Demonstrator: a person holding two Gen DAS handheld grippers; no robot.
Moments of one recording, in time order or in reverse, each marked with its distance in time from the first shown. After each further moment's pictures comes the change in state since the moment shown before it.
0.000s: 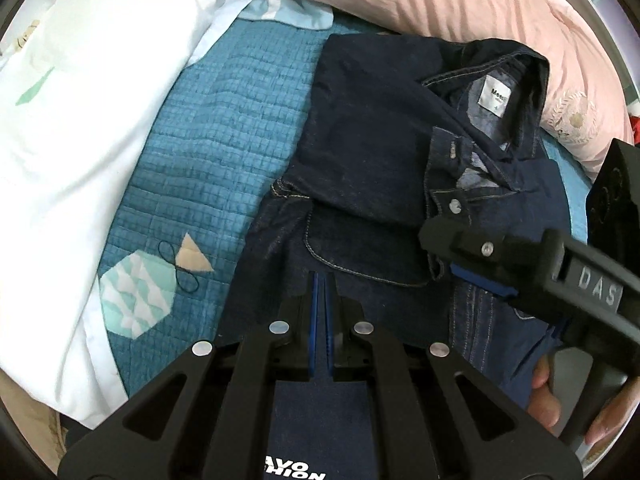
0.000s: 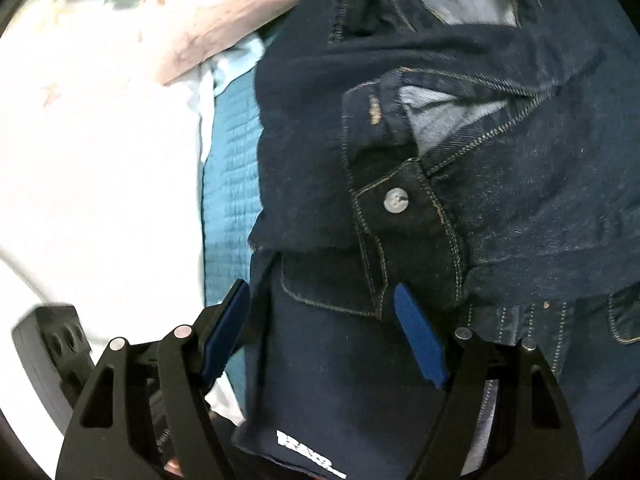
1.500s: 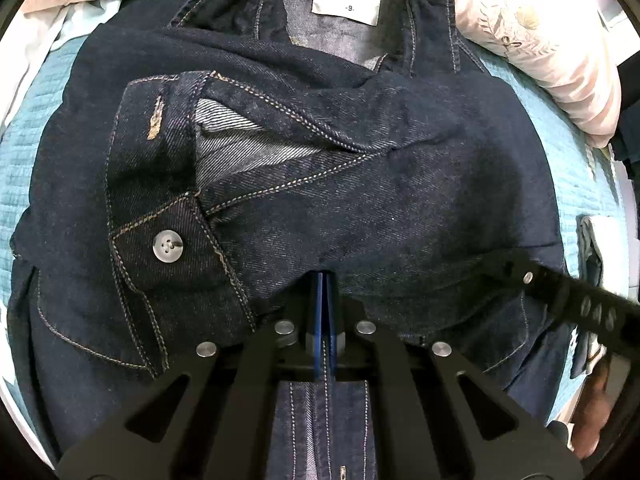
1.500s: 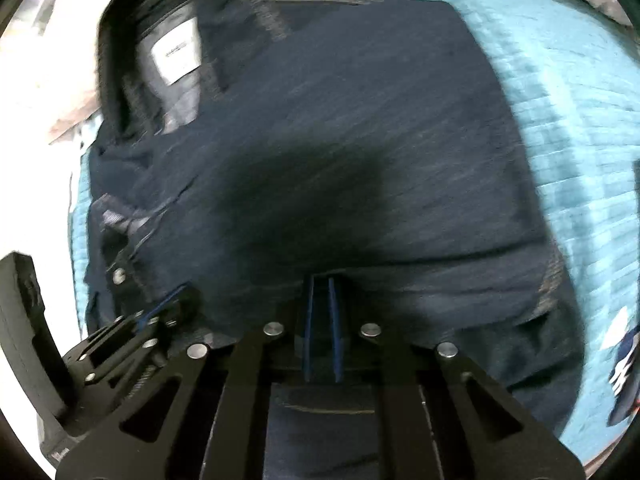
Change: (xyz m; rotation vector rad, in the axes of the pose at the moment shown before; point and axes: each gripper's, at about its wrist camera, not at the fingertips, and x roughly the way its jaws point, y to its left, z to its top) left arm 0.113 -0.166 0.003 0.185 0.061 -0.087; right arm -0.110 -0.163 0.032 0.048 -0.074 -0.360
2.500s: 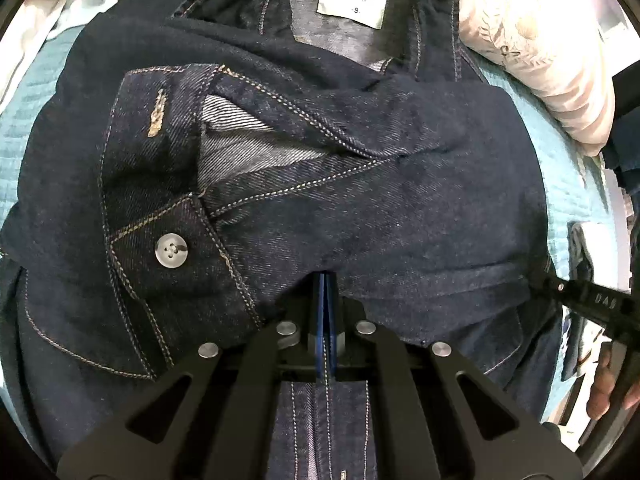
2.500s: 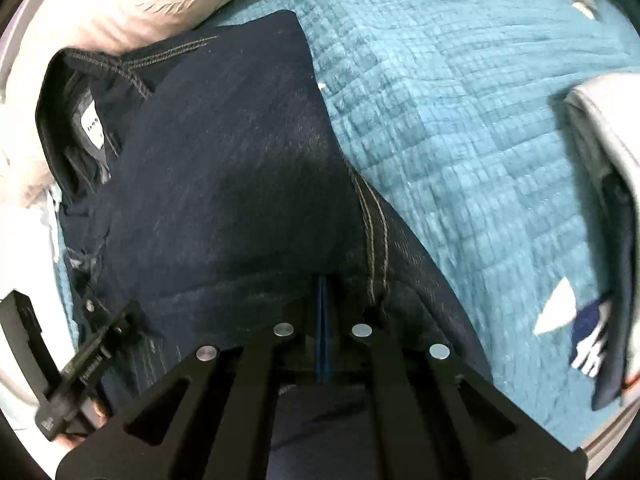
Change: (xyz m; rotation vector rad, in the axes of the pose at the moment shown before) left arm -0.004 0.015 -0.007 -0.022 -0.010 -0.052; right arm -0.031 -0.082 -0.009 0.160 -0.046 -0.073
